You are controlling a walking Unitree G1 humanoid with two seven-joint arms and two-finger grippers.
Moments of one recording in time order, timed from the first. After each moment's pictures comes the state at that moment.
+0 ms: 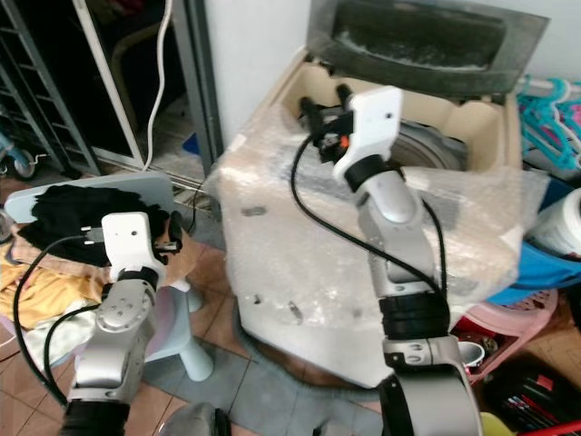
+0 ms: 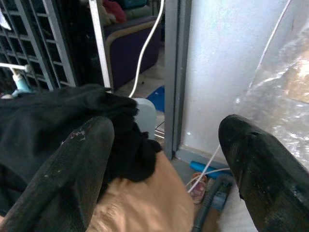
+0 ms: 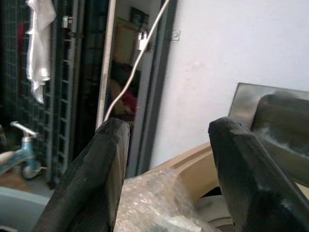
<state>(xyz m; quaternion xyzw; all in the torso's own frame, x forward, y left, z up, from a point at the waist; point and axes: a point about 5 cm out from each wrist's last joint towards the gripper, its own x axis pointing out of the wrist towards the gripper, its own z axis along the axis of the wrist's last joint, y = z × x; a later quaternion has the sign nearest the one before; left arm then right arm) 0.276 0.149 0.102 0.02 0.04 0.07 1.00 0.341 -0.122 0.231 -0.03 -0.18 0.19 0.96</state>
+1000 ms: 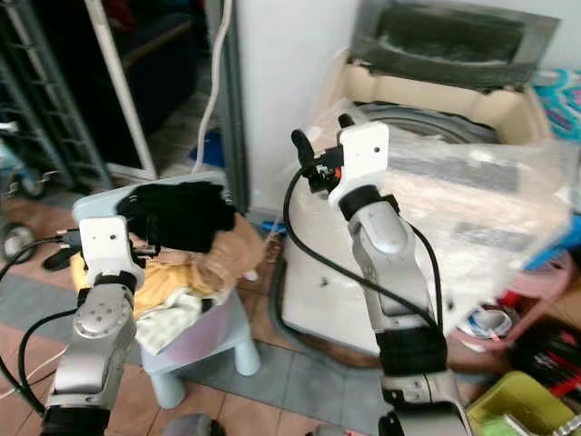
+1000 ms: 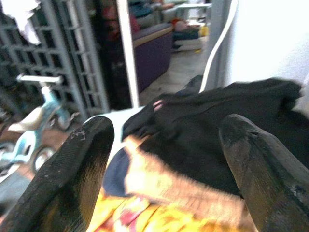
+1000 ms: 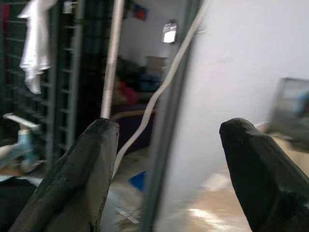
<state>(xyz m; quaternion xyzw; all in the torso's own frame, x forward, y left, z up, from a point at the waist) 0.271 0.161 0.100 0.04 0.03 0.07 1.00 0.321 -0.127 0.200 -0.04 -0.14 0.17 0.97</state>
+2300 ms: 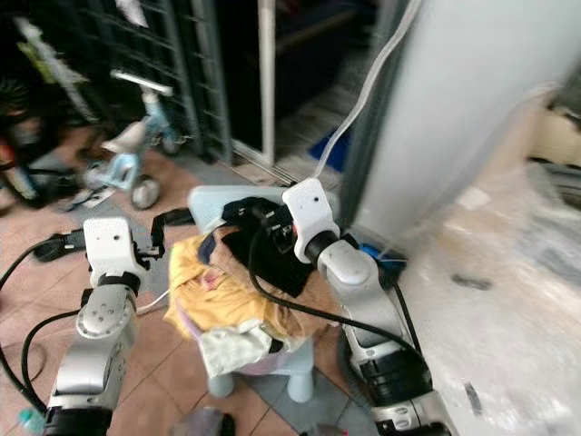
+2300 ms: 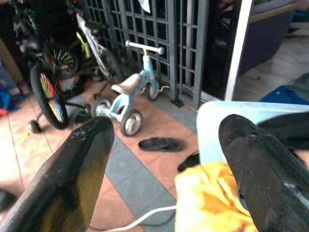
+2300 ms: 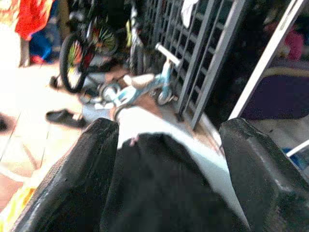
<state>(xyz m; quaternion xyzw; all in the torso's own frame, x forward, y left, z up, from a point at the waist) 0.268 0.159 0.098 0.03 0.05 0.08 1.00 0.305 -0.093 0.133 -0.10 0.03 0.27 0.96</state>
